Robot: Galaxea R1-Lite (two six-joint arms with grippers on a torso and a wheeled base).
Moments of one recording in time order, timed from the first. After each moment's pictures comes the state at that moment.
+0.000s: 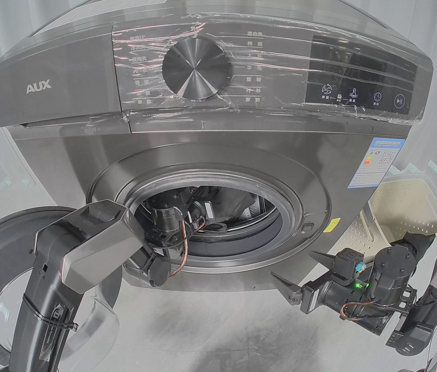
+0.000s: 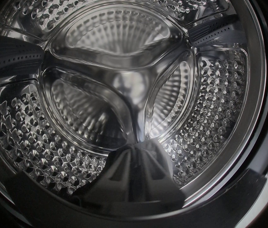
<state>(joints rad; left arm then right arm) -0.48 2.58 -1.36 -1.30 0.15 -0.17 0.73 1.95 -0.20 -1.54 -0.16 0.15</state>
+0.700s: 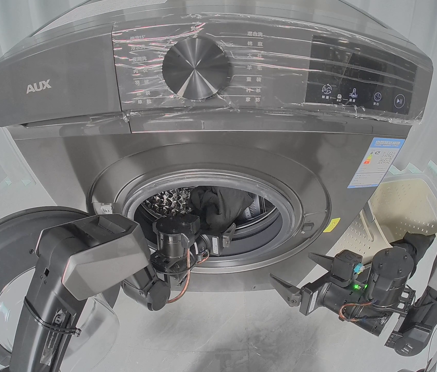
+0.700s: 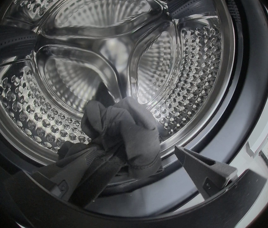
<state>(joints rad) -0.54 2.56 -1.13 -1.32 0.10 -0.12 0.73 1.96 -0.20 -1.54 -0.16 0.15</state>
